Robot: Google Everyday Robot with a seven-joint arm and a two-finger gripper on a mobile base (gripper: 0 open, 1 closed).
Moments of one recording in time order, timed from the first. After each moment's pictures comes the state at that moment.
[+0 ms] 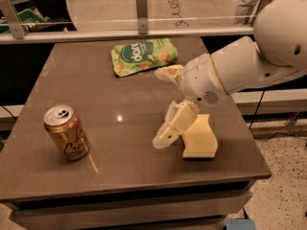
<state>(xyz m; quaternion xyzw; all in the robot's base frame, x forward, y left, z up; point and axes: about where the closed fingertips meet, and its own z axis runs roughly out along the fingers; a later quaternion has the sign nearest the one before) 0.442 -0.006 0.907 -0.64 0.63 0.28 0.35</state>
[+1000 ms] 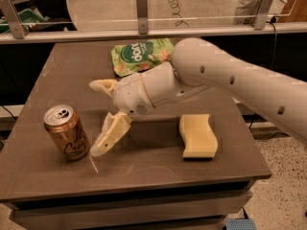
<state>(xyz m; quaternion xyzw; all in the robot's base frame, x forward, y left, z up) 0.450 0.139 0.872 -0.66 0.51 0.40 0.38</state>
